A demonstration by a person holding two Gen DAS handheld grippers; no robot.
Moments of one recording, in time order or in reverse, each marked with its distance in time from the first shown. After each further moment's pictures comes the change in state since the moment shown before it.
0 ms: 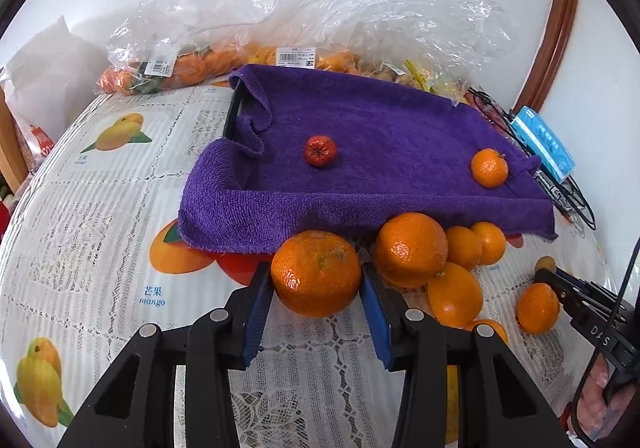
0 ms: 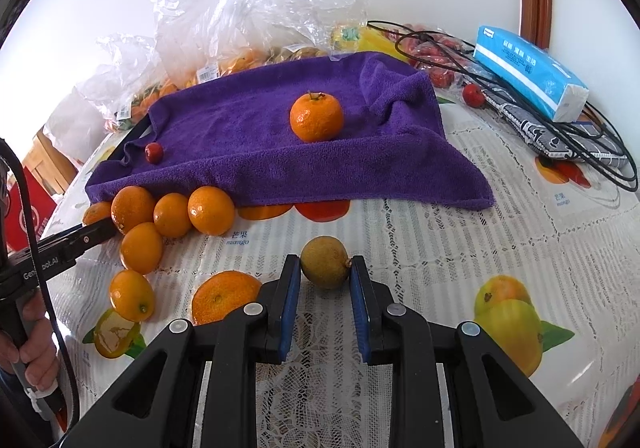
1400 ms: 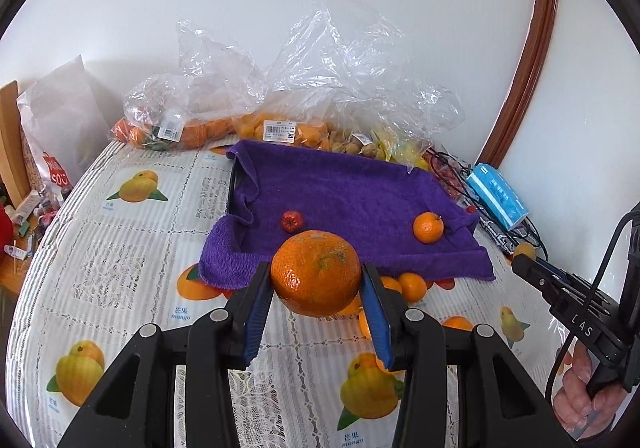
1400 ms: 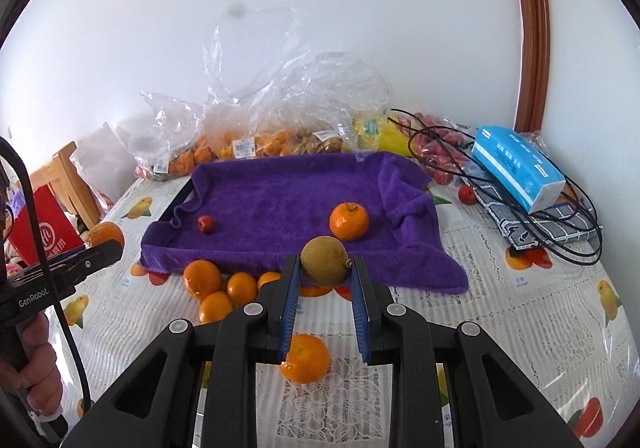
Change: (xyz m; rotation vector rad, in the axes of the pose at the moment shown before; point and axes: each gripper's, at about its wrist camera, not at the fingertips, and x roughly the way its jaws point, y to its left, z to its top) left arm -0.086 -0.005 0.016 -0.036 -0.151 -0.077; right arm -0.080 0.037 0.038 -0.065 -0.192 -0.003
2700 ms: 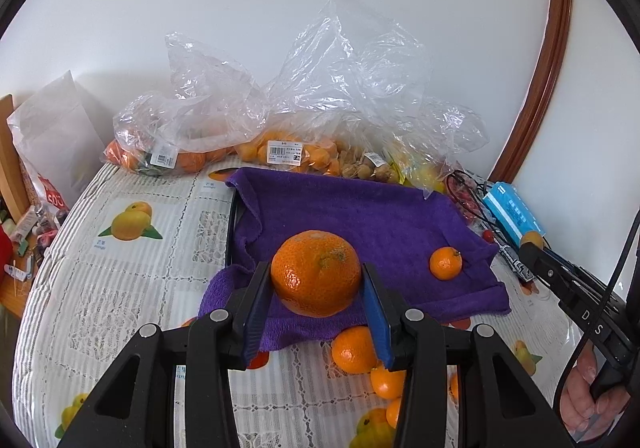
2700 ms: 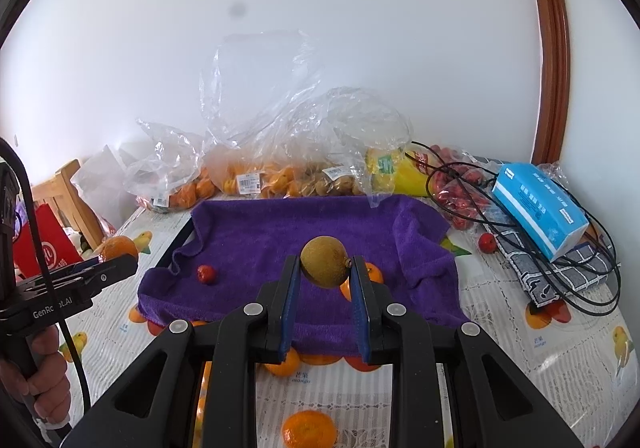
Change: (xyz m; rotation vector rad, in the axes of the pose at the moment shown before) left arm 0.033 0.001 0.041 0.006 -0.012 0.029; right arm 0.031 0.004 0.043 -0.009 -0.071 0.033
